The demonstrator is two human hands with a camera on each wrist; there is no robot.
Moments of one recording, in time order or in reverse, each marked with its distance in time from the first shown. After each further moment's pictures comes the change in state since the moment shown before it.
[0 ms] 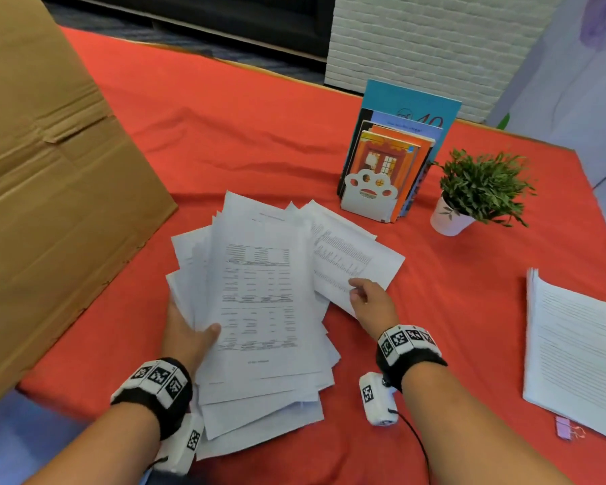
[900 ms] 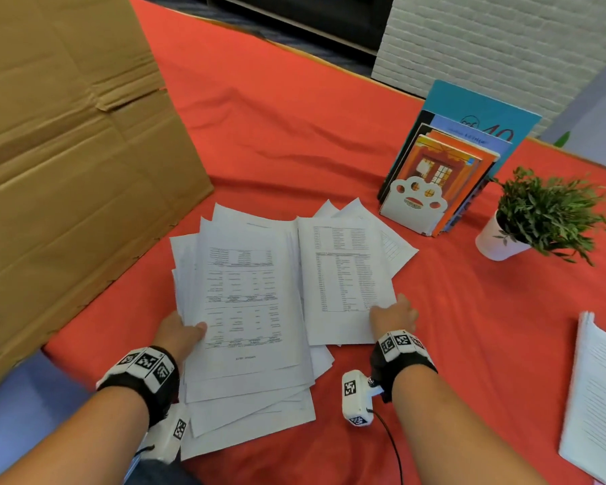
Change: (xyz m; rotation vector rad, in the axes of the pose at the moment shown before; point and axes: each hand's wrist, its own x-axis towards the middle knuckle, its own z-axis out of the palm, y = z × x) left_hand 0.039 -0.042 -0.038 -0.079 0.003 -0.399; right_hand 0.025 -0.022 0.039 -0.064 0.104 0.553
